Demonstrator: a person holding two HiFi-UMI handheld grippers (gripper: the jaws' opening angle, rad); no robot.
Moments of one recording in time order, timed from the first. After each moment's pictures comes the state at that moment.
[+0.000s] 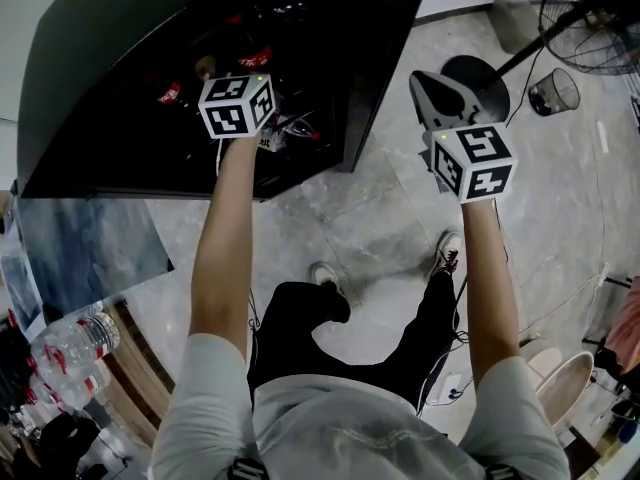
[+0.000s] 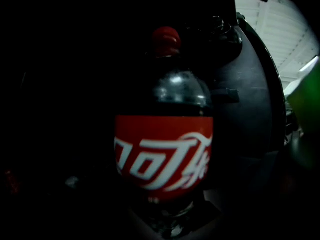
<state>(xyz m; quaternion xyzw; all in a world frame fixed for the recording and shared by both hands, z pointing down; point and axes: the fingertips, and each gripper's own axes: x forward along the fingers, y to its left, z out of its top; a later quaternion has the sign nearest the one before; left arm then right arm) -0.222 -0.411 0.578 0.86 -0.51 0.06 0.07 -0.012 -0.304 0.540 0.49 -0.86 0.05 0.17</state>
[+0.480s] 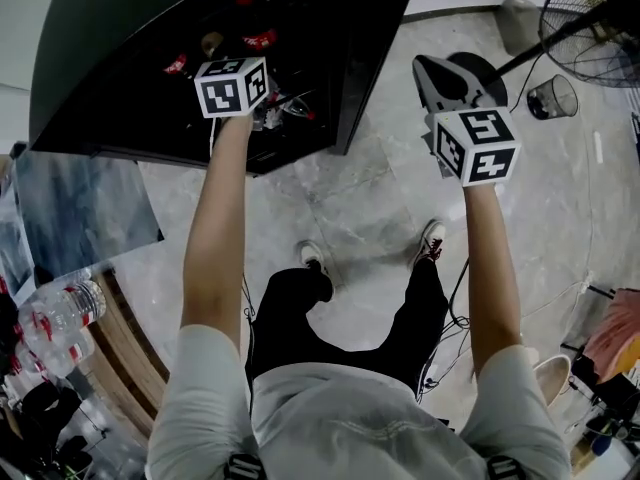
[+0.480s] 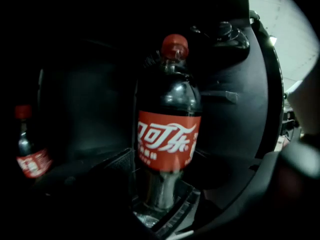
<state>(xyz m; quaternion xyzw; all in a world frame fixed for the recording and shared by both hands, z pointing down) -0.242 -0.388 0.589 0.82 -0.54 0.11 0.14 -0.008 -0.299 0.512 0.46 -0.87 0.04 0.19</state>
